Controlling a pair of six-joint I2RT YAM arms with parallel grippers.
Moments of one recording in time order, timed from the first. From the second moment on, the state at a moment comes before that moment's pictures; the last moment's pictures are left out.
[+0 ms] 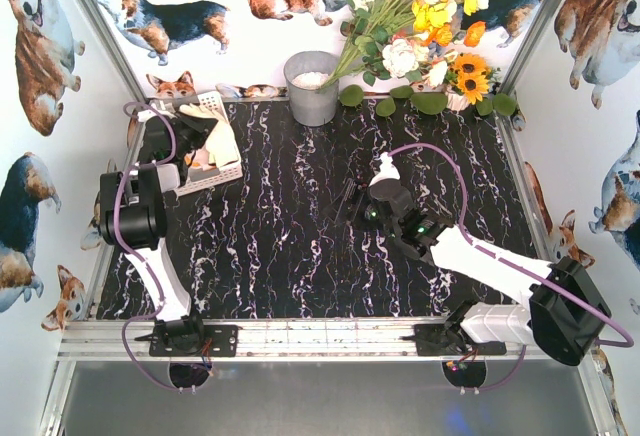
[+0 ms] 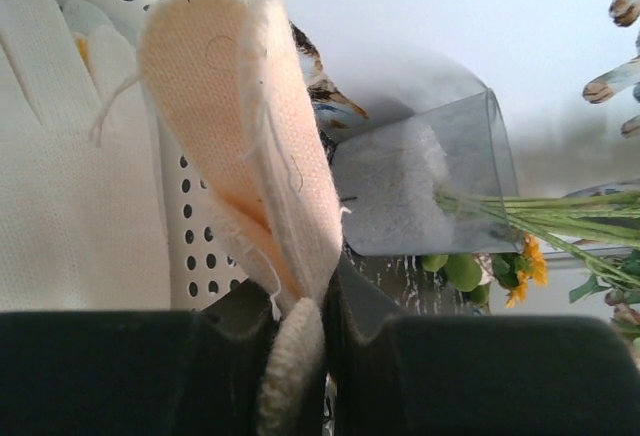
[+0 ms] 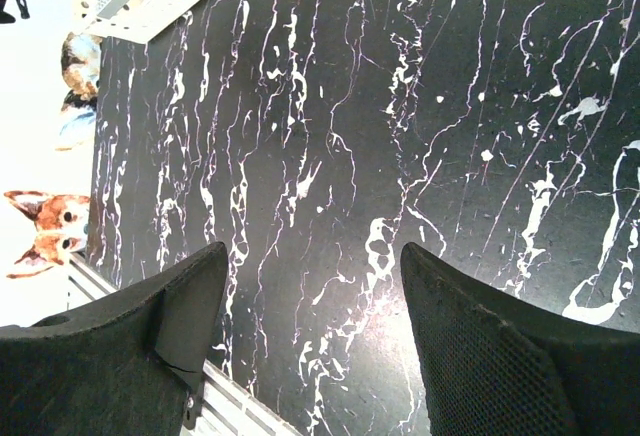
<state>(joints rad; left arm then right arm) 0.18 1.98 1.12 0.67 0.38 -0.99 0.74 1.21 0.71 0.01 0.04 0.85</state>
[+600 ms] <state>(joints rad) 0.22 2.00 1.13 0.66 0.35 -0.85 0.74 1.18 0.69 0.00 0.04 0.86</state>
